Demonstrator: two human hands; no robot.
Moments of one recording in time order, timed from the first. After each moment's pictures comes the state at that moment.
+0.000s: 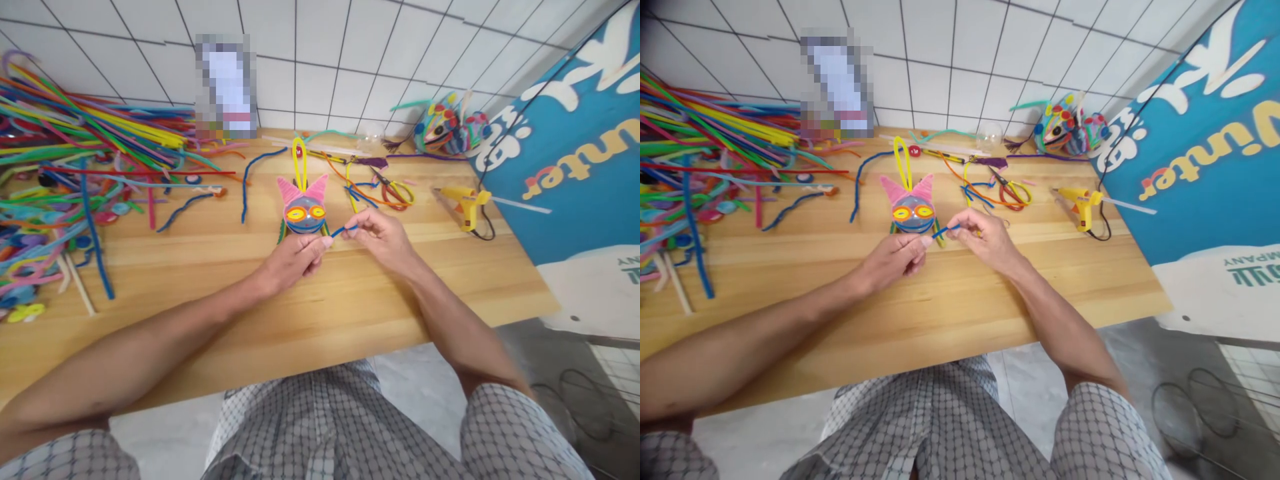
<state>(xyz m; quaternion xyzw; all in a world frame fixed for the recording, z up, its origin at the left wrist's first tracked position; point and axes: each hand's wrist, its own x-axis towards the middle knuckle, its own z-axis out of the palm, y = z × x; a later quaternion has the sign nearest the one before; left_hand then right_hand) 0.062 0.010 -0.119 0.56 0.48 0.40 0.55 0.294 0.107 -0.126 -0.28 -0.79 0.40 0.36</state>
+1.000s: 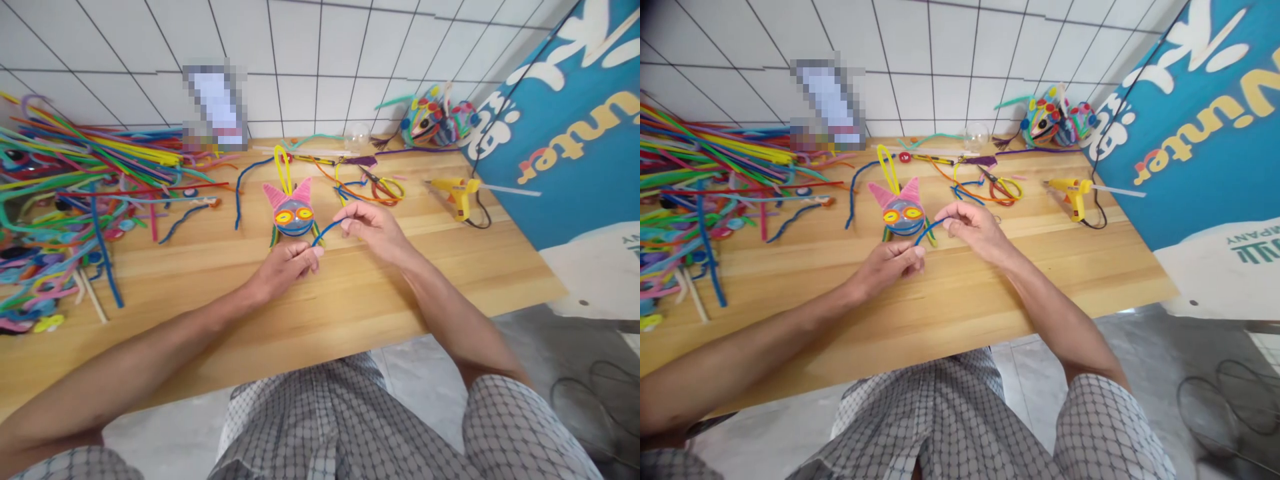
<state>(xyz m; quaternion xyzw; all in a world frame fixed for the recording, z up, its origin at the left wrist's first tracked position) 0.062 0.003 -0.128 0.58 0.53 0.36 0.51 0.290 0.101 -0.105 -0.31 -0.72 0.52 0.34</state>
